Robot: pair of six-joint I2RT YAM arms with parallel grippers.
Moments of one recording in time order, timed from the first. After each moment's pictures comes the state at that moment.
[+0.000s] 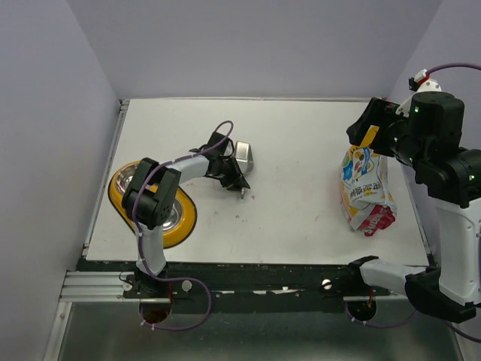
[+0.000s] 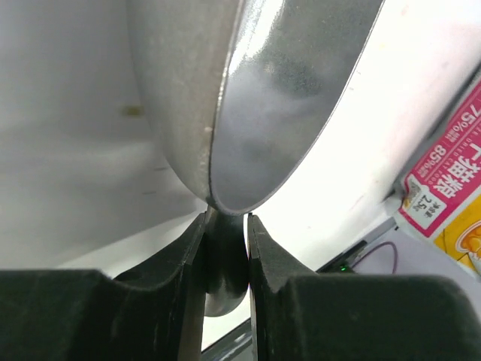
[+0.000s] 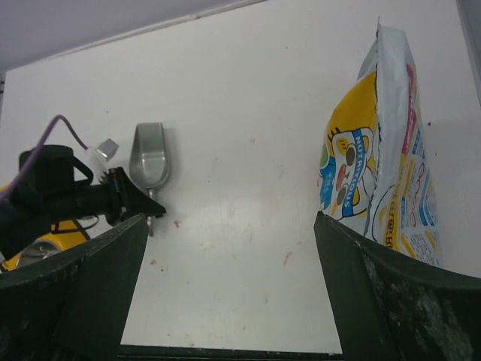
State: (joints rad) left arm -0.50 1.94 1.19 -0.24 0.47 -0.94; right arm 0.31 1.19 1.96 -1.24 0.22 0.40
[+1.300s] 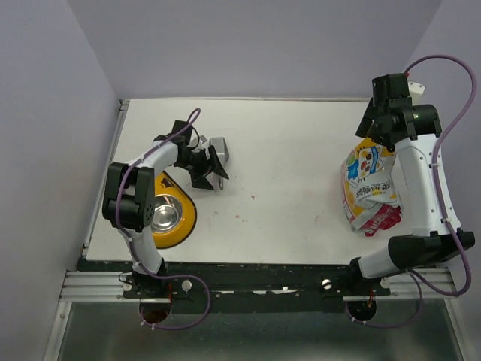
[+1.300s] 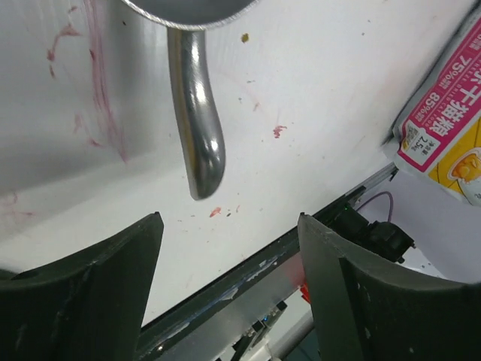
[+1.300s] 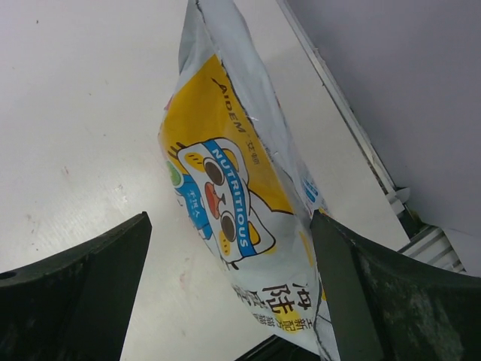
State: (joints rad) left arm -0.18 1.89 1.29 -0.67 0.68 -0.53; right arm 0.12 1.47 1.86 -1.31 0.56 0.46
